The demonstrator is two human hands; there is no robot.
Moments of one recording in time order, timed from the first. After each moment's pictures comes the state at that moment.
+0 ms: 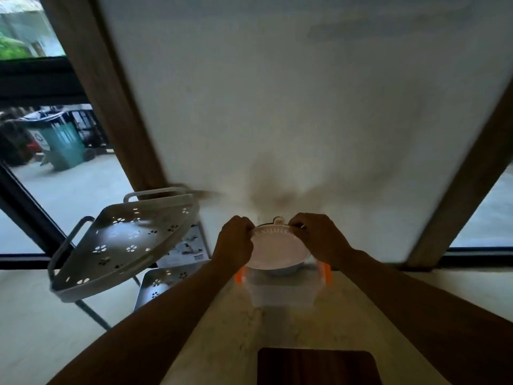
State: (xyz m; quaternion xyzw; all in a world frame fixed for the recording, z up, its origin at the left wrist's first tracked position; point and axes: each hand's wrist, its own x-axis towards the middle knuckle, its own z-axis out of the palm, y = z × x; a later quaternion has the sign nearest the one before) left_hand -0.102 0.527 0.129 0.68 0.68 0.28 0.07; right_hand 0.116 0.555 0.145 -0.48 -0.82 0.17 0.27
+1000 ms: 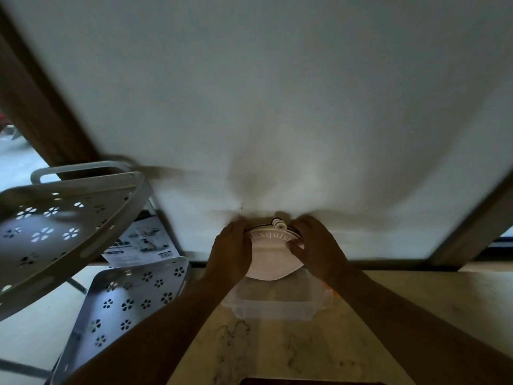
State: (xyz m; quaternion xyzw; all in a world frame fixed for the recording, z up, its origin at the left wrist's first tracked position) left_hand -0.087 0.600 0.001 0.69 0.64 0.33 0.08; right_hand 0.121 0.628 0.010 -0.53 -0.81 0.13 0.23
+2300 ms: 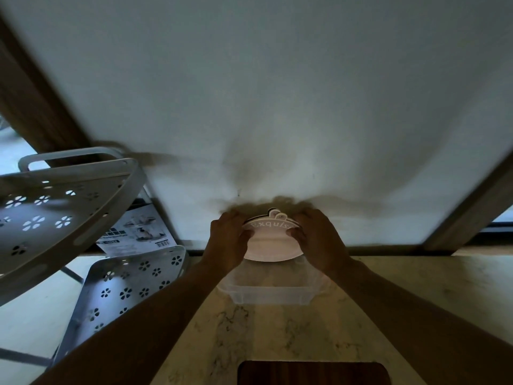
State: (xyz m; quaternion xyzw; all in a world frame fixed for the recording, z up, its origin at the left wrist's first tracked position) left_hand -0.094 0.604 -0.003 0.72 0.62 0.29 0.08; right_hand 0.122 0.618 0.013 -0.54 -0.81 0.09 0.24
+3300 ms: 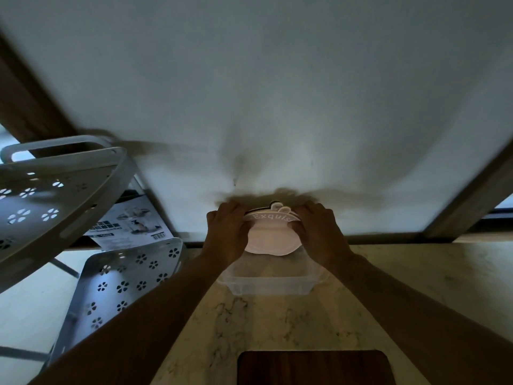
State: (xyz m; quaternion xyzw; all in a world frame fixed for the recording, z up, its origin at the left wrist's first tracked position) left_hand -0.089 0.603 -0.010 0.73 0.63 0.27 0.03; right_hand 0.126 0.613 -0.001 -0.56 -0.80 0.06 0.19
